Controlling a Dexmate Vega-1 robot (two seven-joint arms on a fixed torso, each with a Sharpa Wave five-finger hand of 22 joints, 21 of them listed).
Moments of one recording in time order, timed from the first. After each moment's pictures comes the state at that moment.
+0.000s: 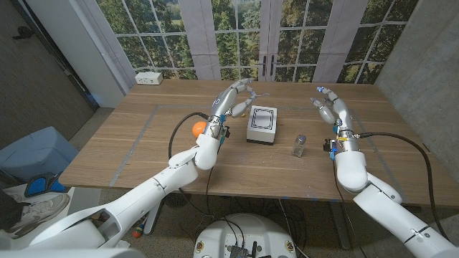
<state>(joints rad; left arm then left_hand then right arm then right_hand) 0.77 0.49 0.72 -1.55 0.51 -0.26 0.69 0.92 0.18 0.39 -0.16 0.19 0.75 -0.07 0.77 0.54 0.43 -0.16 0.19 0.20 0.34 -0.04 0.18 0.19 0.41 -0.04 0.28 0.21 -1.33 -0.65 -0.20 -1.97 -0.15 0.08 -0.65 0.73 0.07 0.58 -0.20 0.22 0.43 -0.01 0.25 0.18 0.30 -0.04 0.21 0.20 0.17 -0.03 0.24 0.29 0.37 0.07 0.21 0.18</state>
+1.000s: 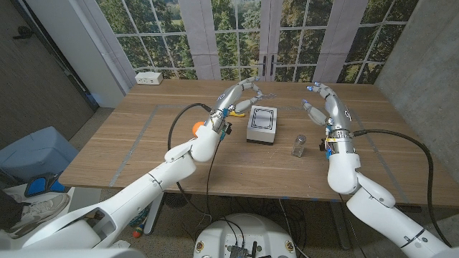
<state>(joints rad) 0.77 0.51 0.68 -1.64 0.44 -0.26 0.47 0.88 0.17 0.43 -0.16 0.18 0.73 -0.08 0.79 0.55 0.37 -0.12 0.18 0.20 0.29 -0.04 0.18 0.19 0.38 -0.02 0.28 0.22 -1.32 -0.67 -0.27 -2.07 -0.42 -0.12 -0.71 0.88 0.03 0.57 -0.19 0.18 0.57 -0.06 0.27 0.19 0.35 -0.07 0.23 0.22 0.20 -0.04 0.27 0.31 0.39 0.06 0.22 0.18</state>
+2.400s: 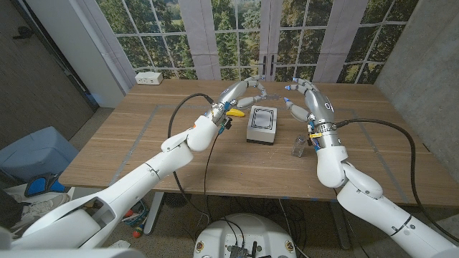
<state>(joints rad) 0.72 0.52 0.67 -1.62 0.39 -0.30 0.30 0.88 0.17 0.44 -0.15 0.18 0.73 -0.08 0.81 0.55 0.31 -0.08 0.18 0.20 0.23 -0.04 0.18 0.19 0.36 0.00 0.28 0.22 -1.22 -0.71 -0.39 -2.07 -0.54 -0.17 -0.66 0.93 0.01 0.54 -0.18 0.18 0.66 -0.07 0.29 0.19 0.38 -0.09 0.23 0.23 0.20 -0.04 0.29 0.33 0.41 0.05 0.22 0.18</state>
